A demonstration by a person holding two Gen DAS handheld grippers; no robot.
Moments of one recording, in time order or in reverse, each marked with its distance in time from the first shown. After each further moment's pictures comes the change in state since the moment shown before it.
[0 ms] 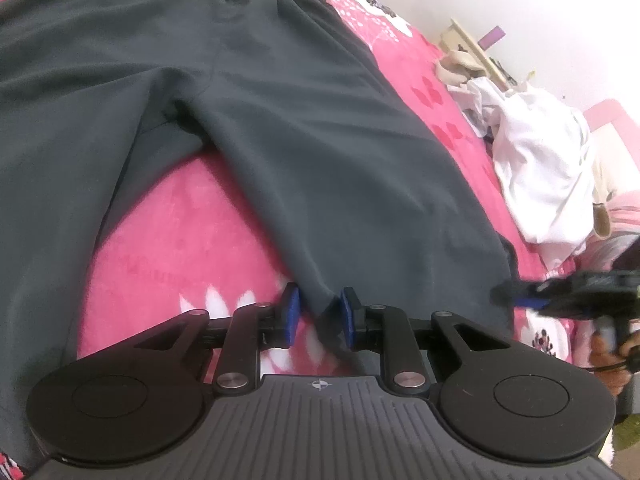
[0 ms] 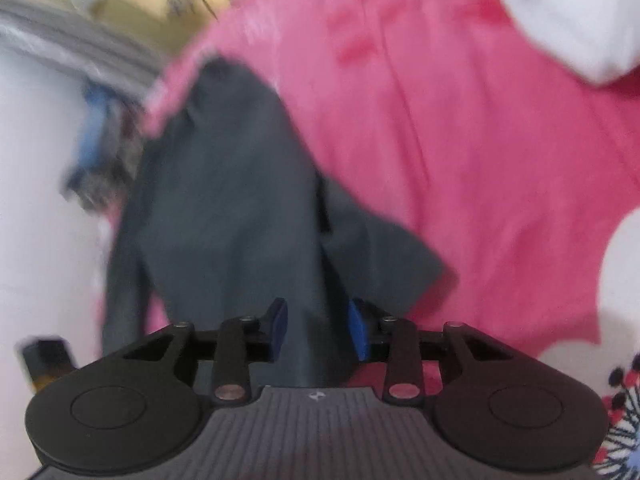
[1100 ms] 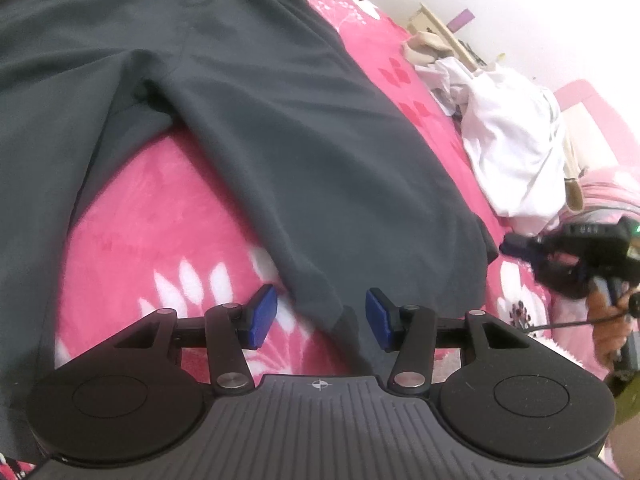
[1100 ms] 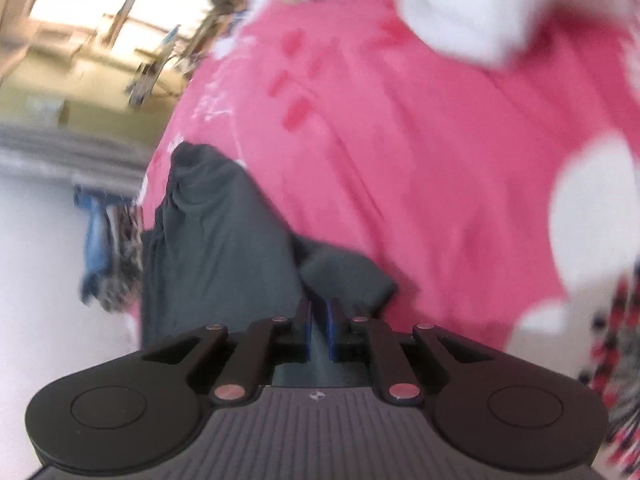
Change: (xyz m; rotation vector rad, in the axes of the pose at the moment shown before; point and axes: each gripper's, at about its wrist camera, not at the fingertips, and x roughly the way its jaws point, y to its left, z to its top) left arm -0.006 -0.002 -0.010 0.063 0.045 -0.080; right arm -0.036 -0.044 -0.014 0.352 -0.163 0.128
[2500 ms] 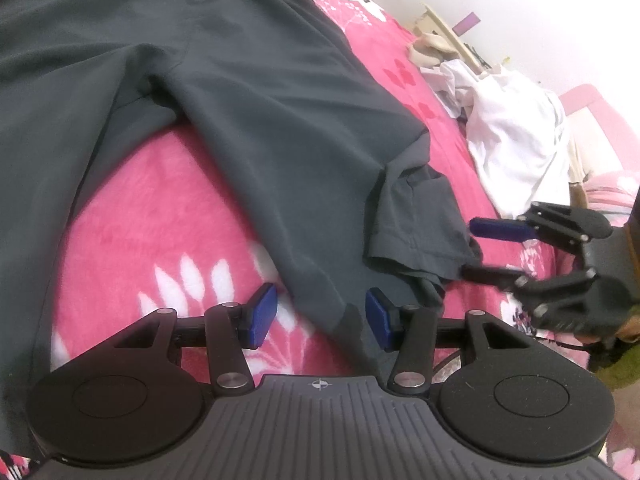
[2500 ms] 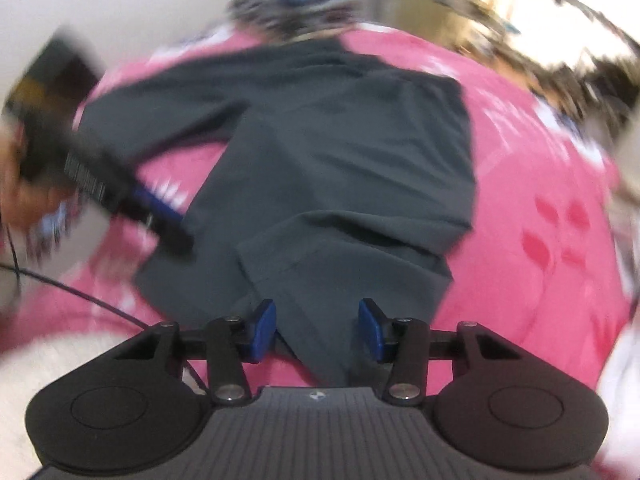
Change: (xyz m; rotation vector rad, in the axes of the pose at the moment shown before) left arm 0.001 0.001 -0.003 -0.022 -0.007 0.004; right arm 0.065 0.130 -0.113 -1.514 0.151 -0.197
